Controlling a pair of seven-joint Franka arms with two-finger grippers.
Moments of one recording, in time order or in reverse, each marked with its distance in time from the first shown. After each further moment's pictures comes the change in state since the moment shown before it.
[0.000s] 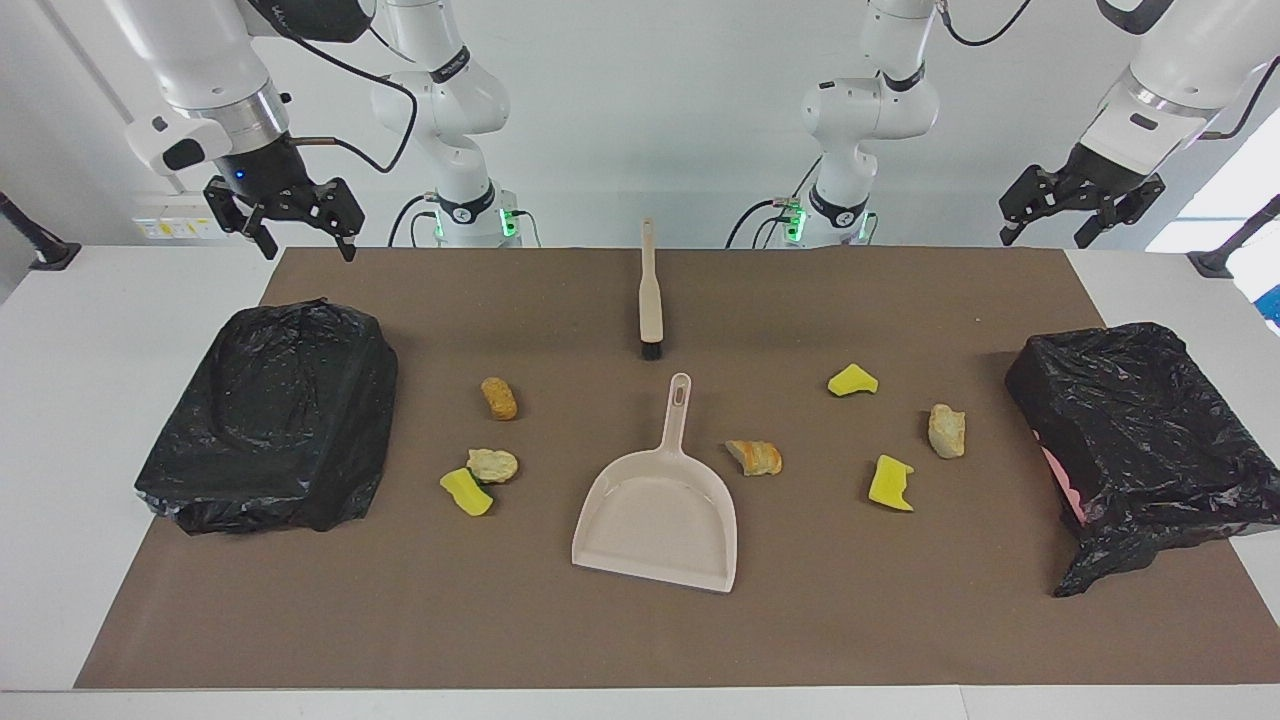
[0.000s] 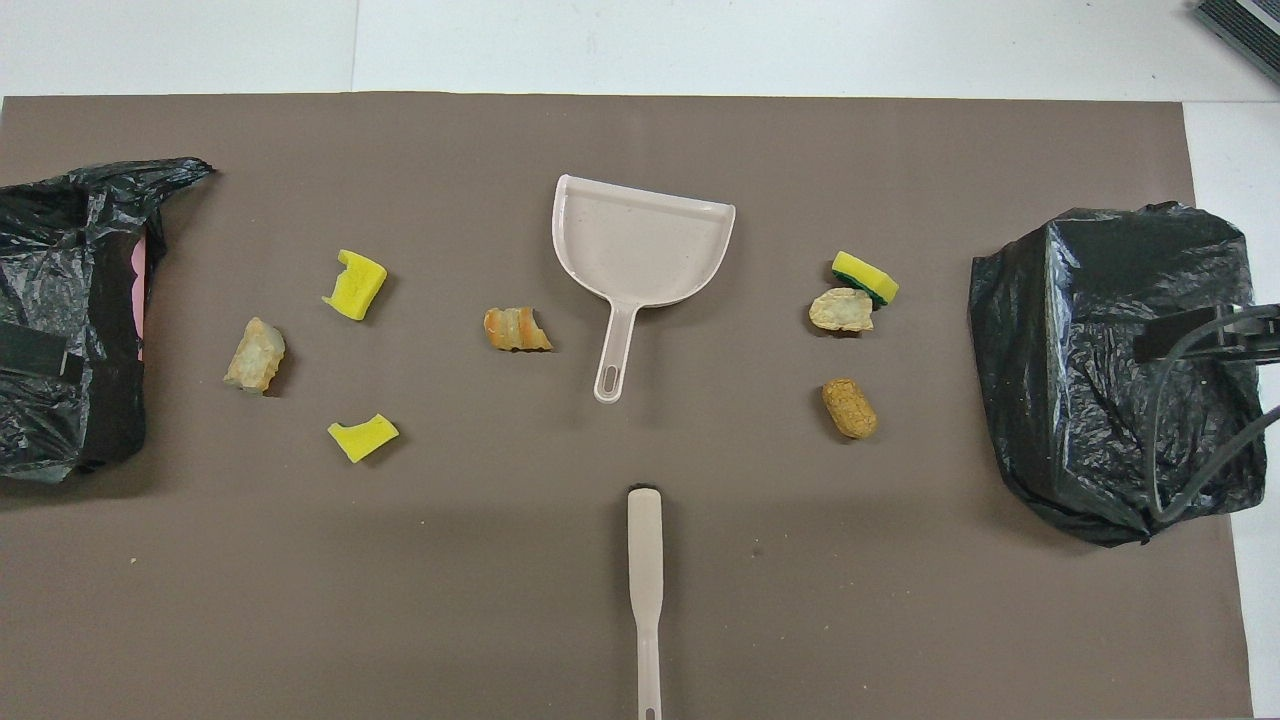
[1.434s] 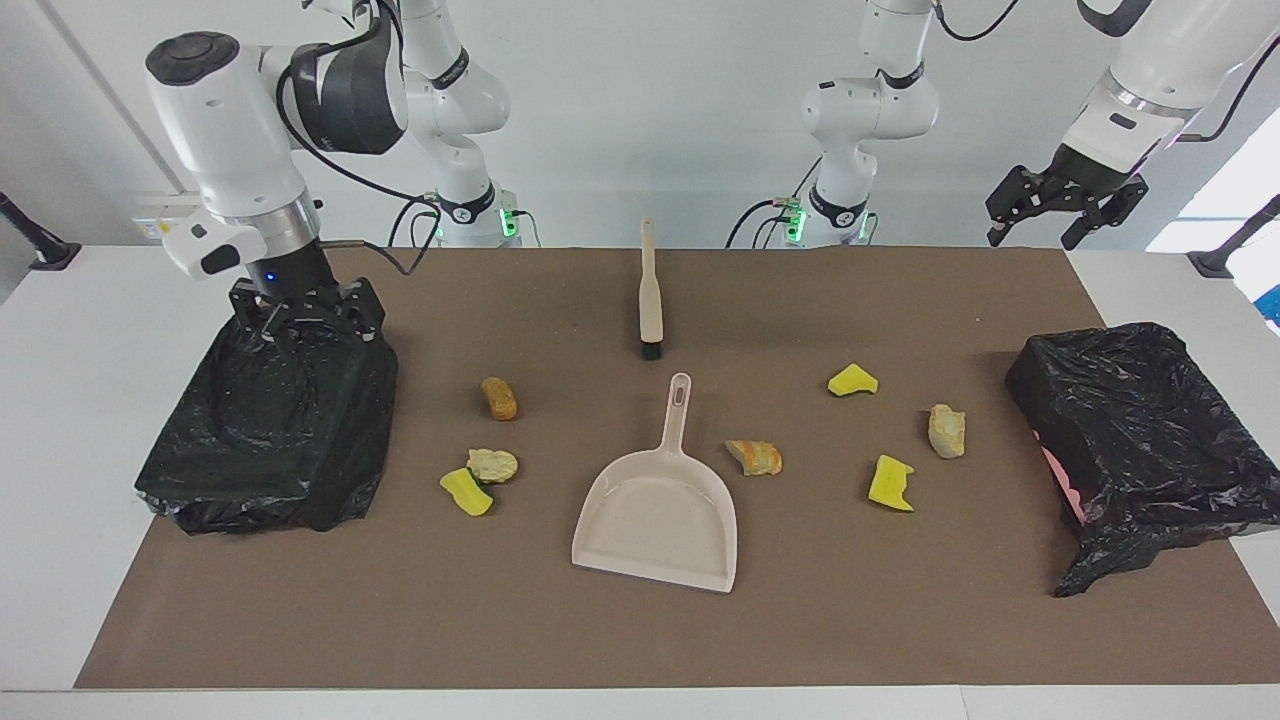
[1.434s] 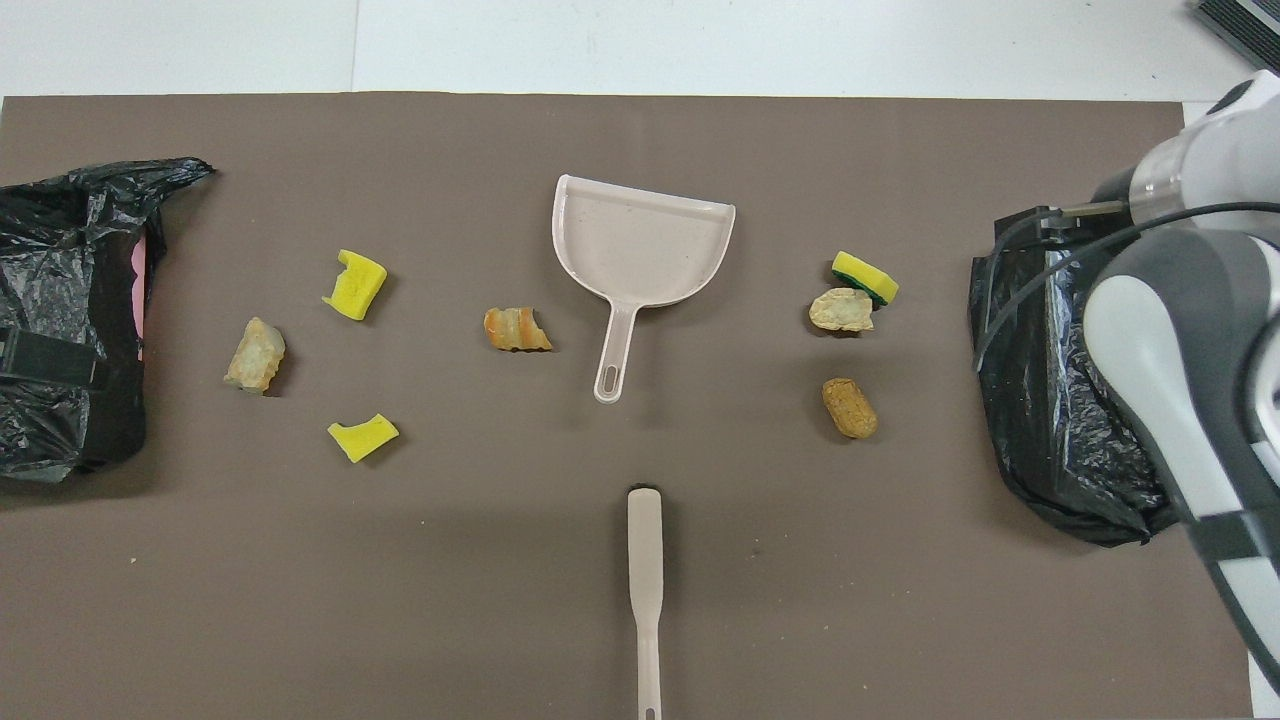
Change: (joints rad) left arm -0.017 -0.033 -0.020 -0.056 -0.003 0.043 0.000; right arm 0.077 0.302 0.010 0.053 -0.017 0.365 0.054
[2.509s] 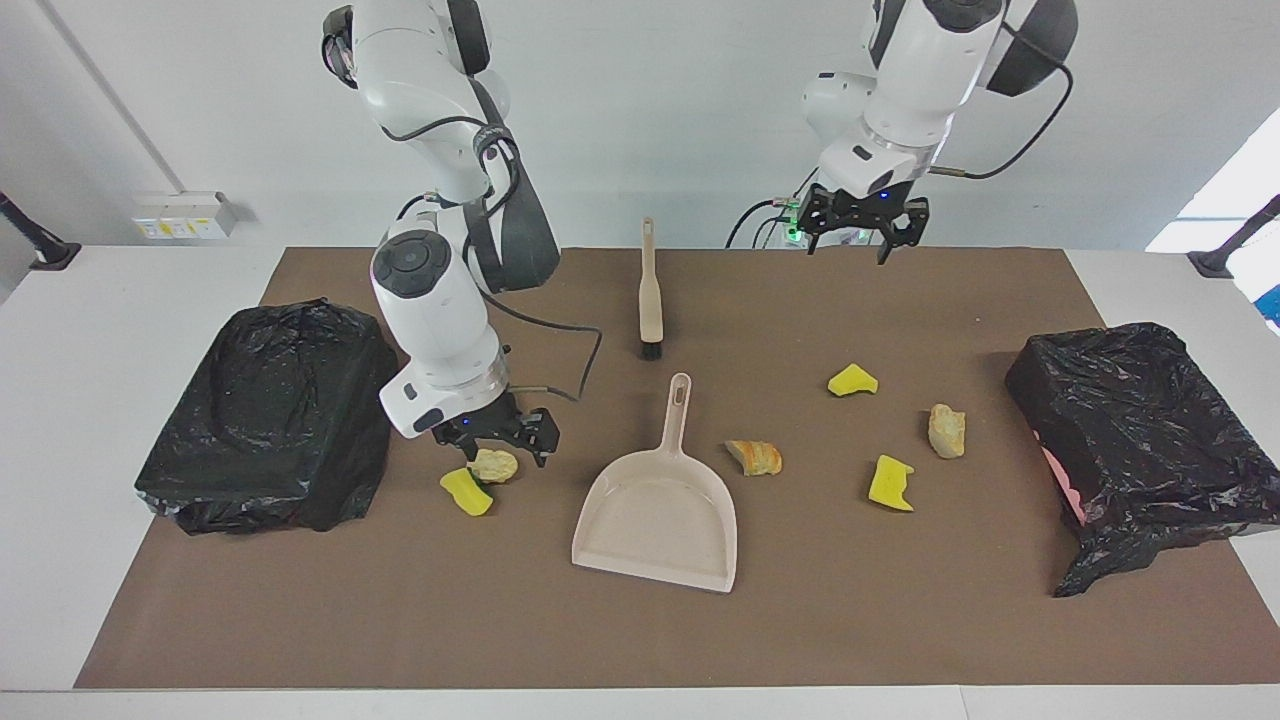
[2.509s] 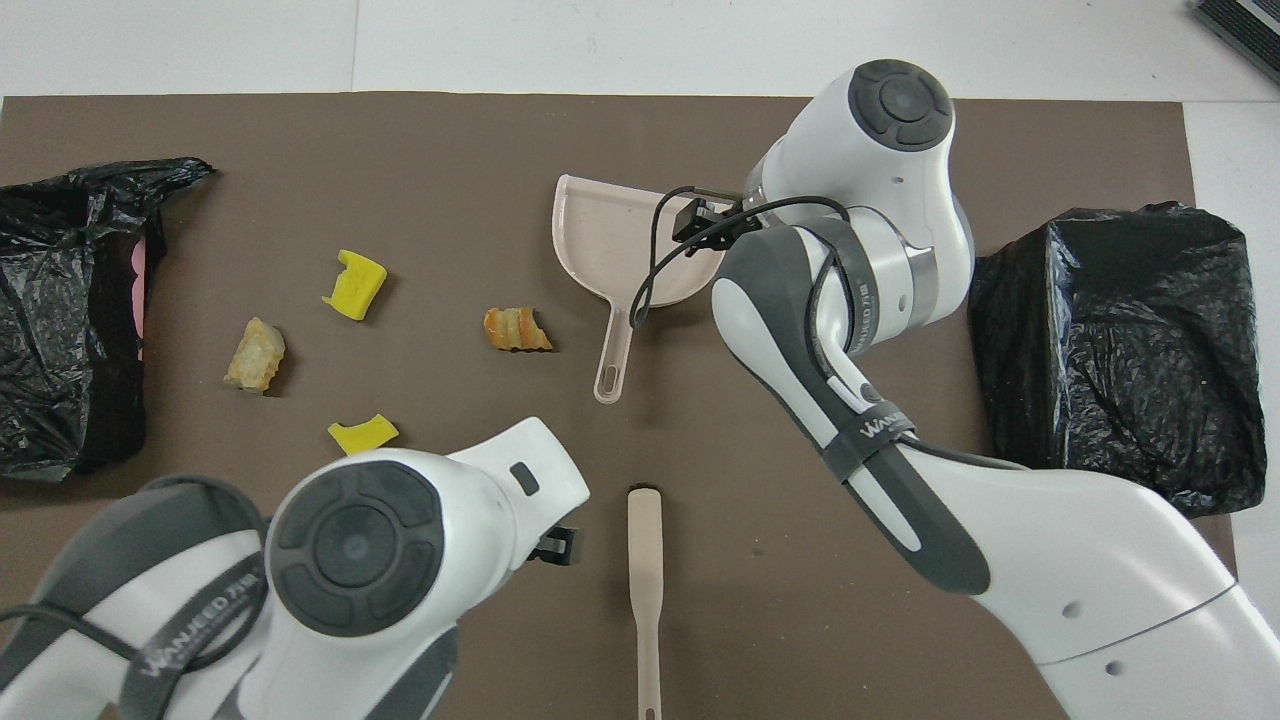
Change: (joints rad) left arm -0.656 -0.107 -0.021 -0.480 -0.004 0.355 -0.554; right arm 0.253 0.370 0.100 0.284 0.147 0.021 0.515
